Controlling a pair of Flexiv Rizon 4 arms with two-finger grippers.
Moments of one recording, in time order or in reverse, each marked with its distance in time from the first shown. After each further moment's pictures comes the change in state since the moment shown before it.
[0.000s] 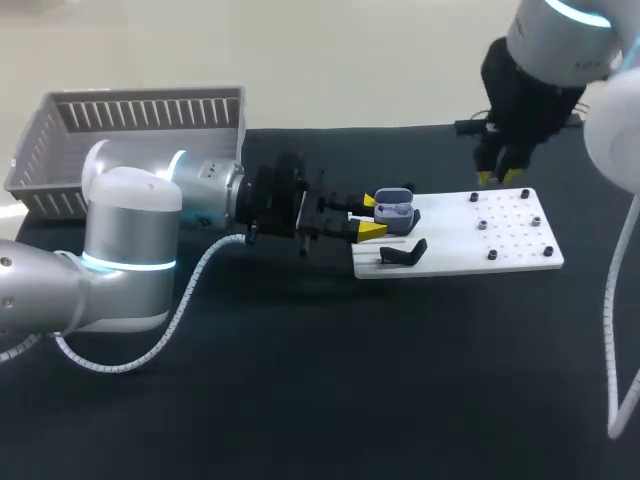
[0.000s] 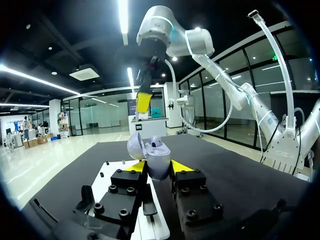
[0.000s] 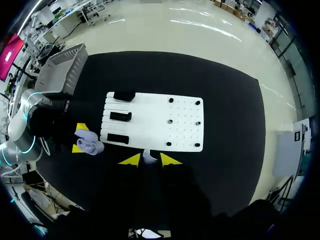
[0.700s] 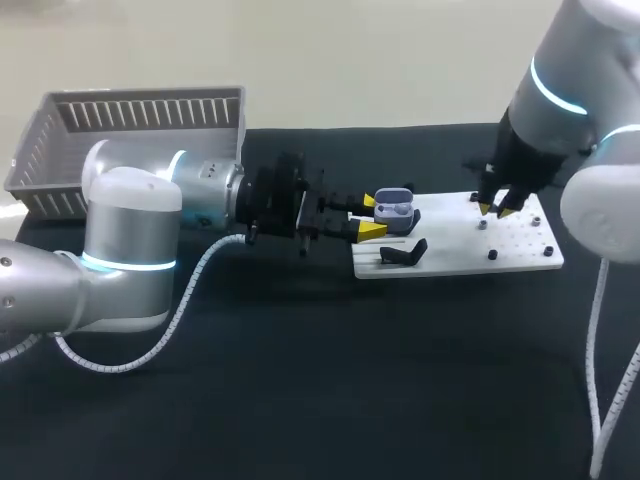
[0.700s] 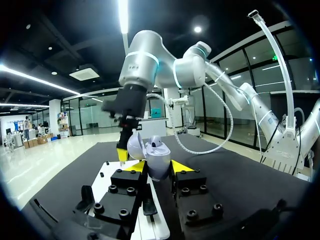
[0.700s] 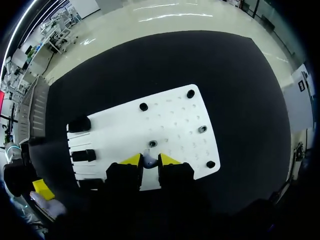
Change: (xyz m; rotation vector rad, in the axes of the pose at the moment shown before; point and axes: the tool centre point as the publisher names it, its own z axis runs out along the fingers) left arm 0.000 0.000 0.000 0.000 0.000 0.000; right arm -0.028 -0.049 0.121 -0.012 -0.049 0.358
